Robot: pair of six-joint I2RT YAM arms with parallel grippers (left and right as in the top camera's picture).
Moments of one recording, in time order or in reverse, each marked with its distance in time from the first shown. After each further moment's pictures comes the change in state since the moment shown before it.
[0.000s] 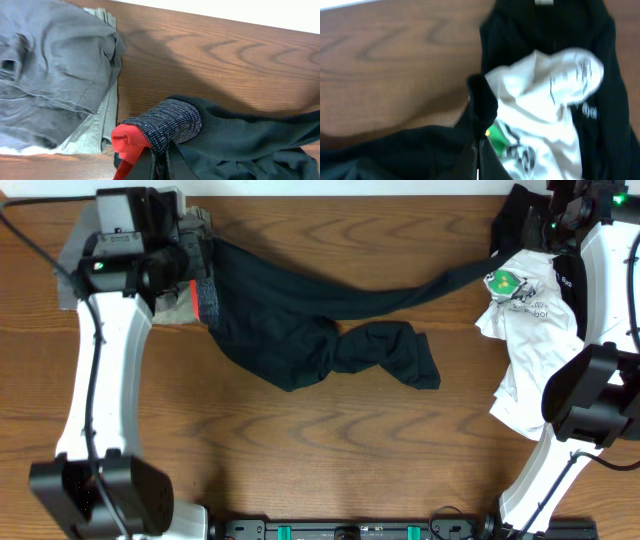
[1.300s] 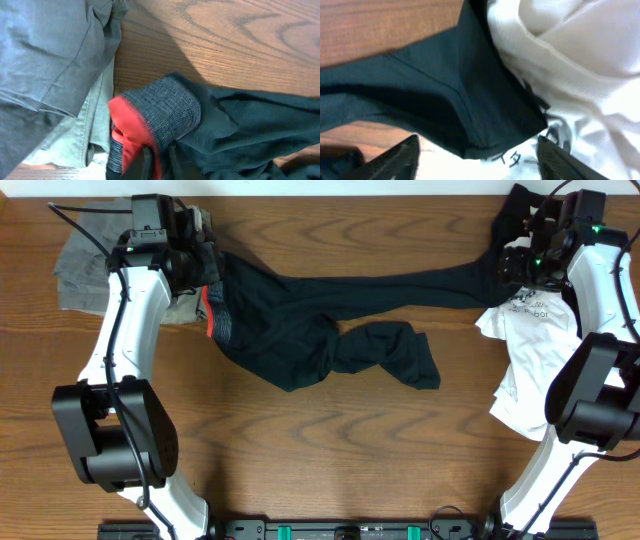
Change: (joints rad) left arm 0.000 0.212 -0.002 0.057 0.000 -0.042; right arm -0.021 -0.012 -0.280 0.058 -0.064 -0.071
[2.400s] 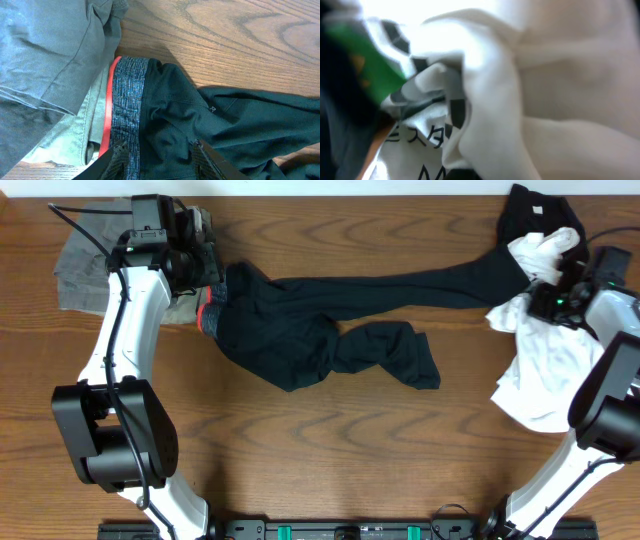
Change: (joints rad) left arm 0.000 0.000 0.000 -0.006 0.000 -0.008; right arm -0.204 -0.020 -0.365 0.450 -0.043 0.072
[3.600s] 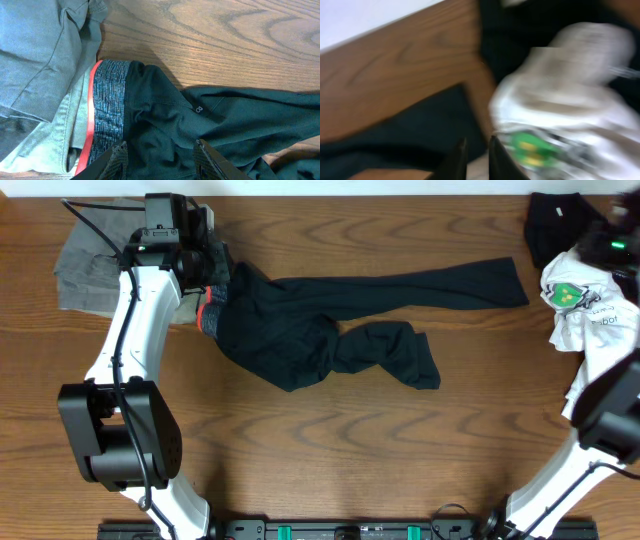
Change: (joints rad) left arm -0.043 0.000 0.000 0.016 0.000 0.000; right arm 0.026 0.002 0.507 -0.374 -0.094 -0.022
